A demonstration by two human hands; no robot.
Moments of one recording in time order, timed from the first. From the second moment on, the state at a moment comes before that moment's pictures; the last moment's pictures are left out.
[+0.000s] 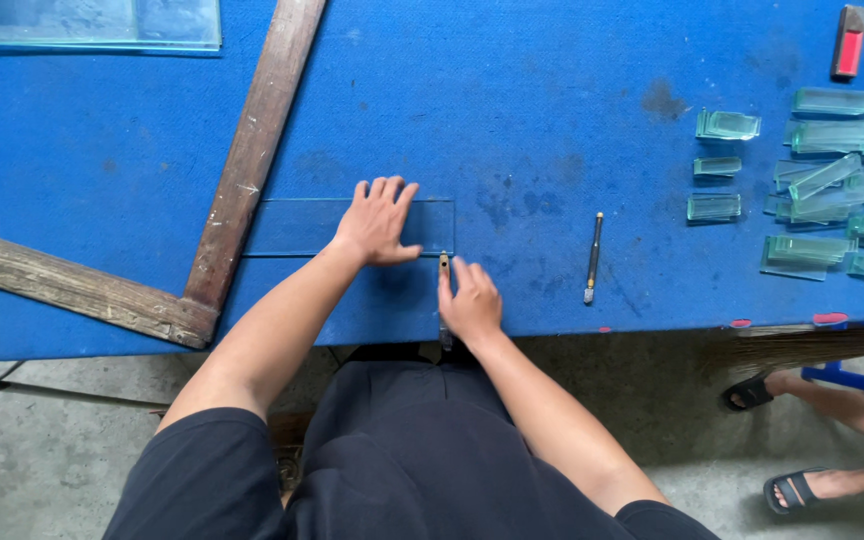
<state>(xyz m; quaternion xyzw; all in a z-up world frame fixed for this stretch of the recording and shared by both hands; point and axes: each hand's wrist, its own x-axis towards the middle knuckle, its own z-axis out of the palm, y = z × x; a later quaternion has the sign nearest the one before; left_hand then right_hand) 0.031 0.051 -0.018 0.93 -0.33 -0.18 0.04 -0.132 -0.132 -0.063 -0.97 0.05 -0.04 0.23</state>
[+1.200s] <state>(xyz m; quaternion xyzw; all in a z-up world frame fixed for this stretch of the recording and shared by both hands) 0.033 0.019 -0.065 0.98 -0.02 -0.14 0.13 -0.015 -0.186 -0.127 -0.95 0.02 -0.11 0.31</state>
